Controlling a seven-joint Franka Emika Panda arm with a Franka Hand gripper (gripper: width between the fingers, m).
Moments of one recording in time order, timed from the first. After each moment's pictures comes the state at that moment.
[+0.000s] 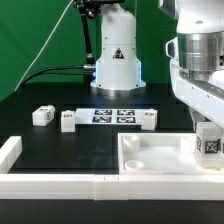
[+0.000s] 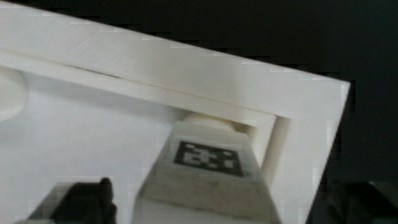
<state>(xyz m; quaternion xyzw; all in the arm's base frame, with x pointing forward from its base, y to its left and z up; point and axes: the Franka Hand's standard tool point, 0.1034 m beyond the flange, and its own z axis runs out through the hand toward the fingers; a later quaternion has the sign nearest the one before) 0.625 0.124 0.071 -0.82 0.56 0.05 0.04</state>
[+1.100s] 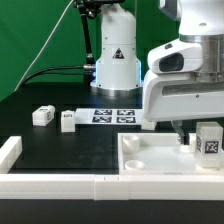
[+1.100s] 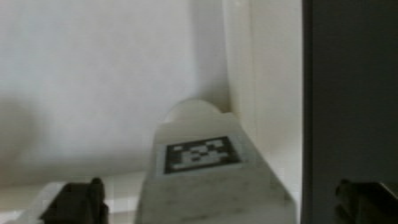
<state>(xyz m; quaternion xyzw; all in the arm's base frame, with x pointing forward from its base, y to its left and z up) 0.621 0.121 0.068 -1.00 -0.03 0.02 0.05</state>
